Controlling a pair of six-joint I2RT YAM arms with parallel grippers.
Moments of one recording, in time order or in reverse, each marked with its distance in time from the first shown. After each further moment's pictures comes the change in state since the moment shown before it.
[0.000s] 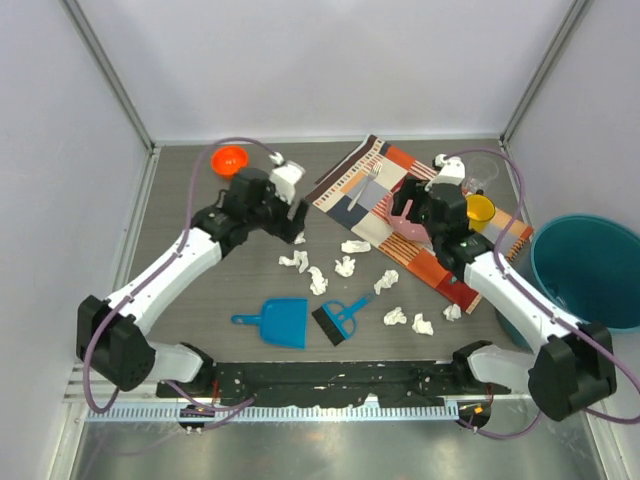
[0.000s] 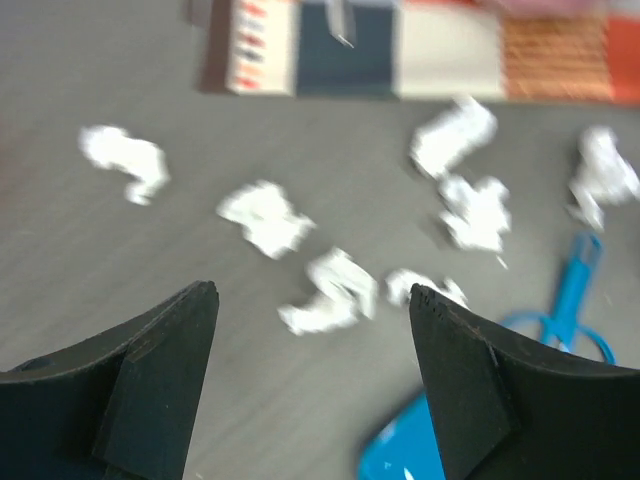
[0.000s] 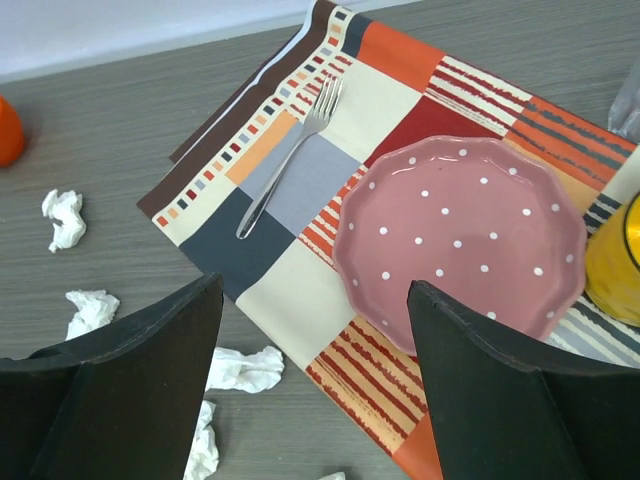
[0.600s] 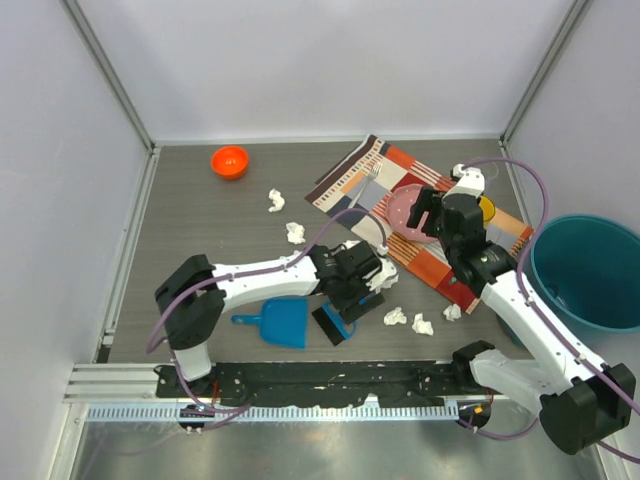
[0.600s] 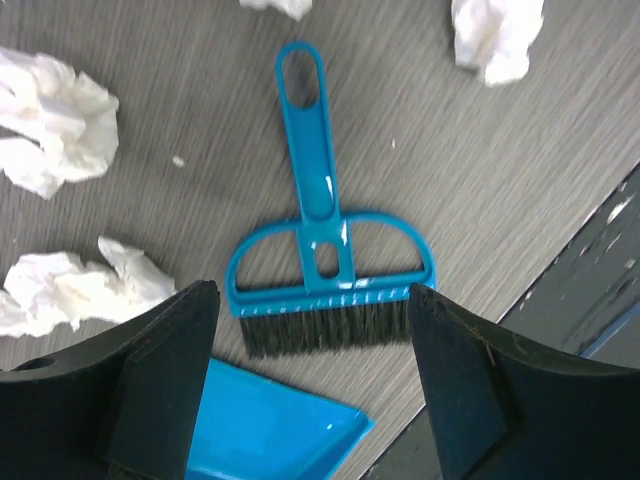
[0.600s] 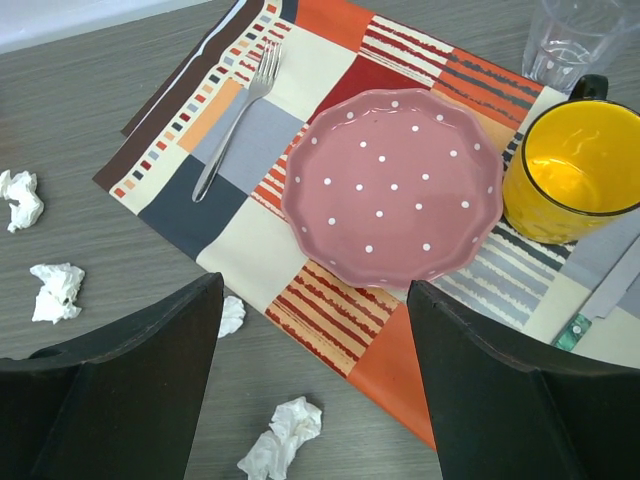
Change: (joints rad) left arm -0.638 0.404 0.126 -0.307 -0.109 -0.084; right arm -0.002 -0.202 0.017 -0.306 0.087 0.044
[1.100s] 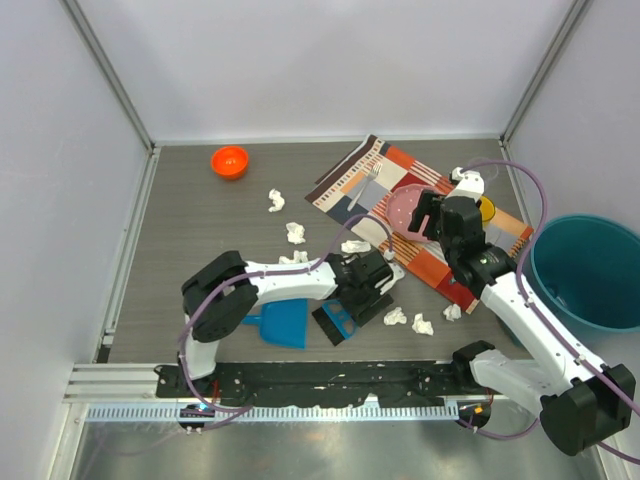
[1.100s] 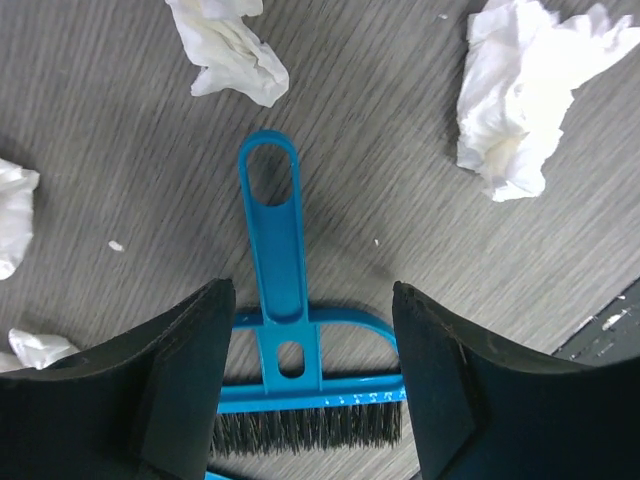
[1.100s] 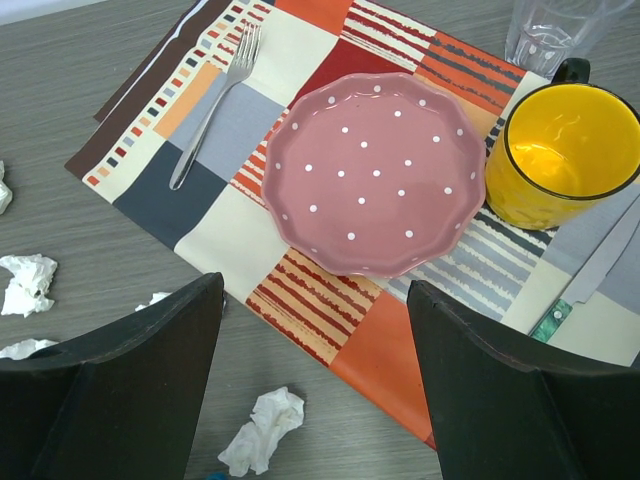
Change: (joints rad) left arm -0.034 0.165 0.045 0.132 -0.010 -0.136; right arm 0.000 -0.021 -0.021 -0.029 0.024 -0.011
